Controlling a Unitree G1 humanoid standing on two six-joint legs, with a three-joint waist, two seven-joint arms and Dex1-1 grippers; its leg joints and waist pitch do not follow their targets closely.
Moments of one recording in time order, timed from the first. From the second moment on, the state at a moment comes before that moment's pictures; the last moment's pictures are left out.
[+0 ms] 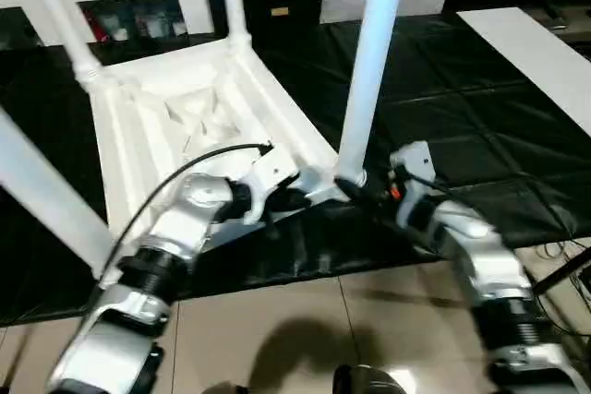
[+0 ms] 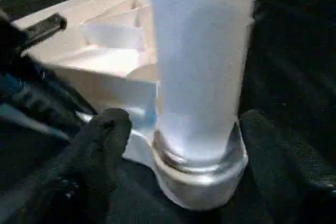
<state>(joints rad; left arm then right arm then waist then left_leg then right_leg) -0.63 0.29 -0.25 0.54 0.05 0.19 -1.00 -0.40 -0.27 0.00 0.39 0.15 0.13 0.83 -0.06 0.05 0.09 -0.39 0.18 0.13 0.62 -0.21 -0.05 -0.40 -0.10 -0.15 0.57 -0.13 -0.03</state>
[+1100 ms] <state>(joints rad) -0.63 0.41 -0.36 0.57 0.00 -0.02 -1.41 -0.51 -0.49 0.19 0.48 0.23 0.08 1.49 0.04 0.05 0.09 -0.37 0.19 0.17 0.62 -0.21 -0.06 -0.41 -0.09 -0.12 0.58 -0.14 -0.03</state>
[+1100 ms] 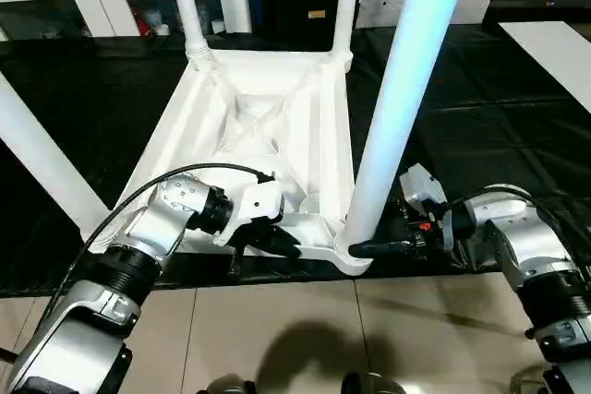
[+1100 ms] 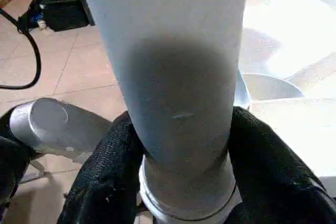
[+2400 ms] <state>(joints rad) -0.70 0.18 -0.23 0.62 0.07 0.27 -0.84 -0.51 0.00 -0.09 0.42 0.12 0.25 0.36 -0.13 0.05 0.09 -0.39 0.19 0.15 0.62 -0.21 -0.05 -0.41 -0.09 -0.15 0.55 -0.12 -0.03</state>
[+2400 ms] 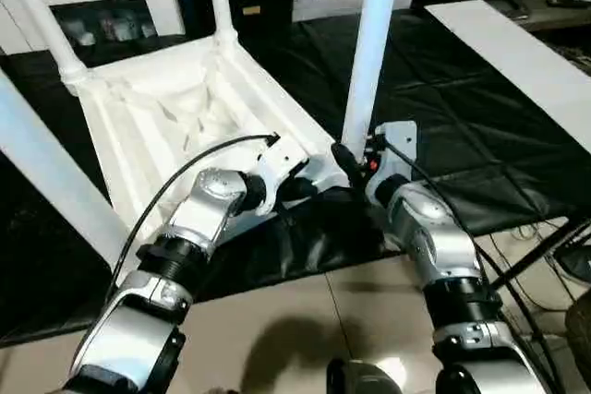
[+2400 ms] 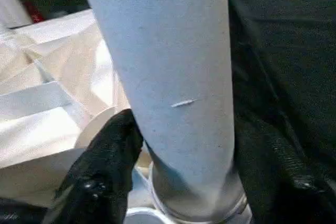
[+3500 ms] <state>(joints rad) -0.63 0.42 -0.37 0.54 0.00 0.01 -1.41 -0.45 -0.49 0.13 0.42 0.23 0.06 1.40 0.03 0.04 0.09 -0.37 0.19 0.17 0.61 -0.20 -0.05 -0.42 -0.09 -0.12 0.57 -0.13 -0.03</state>
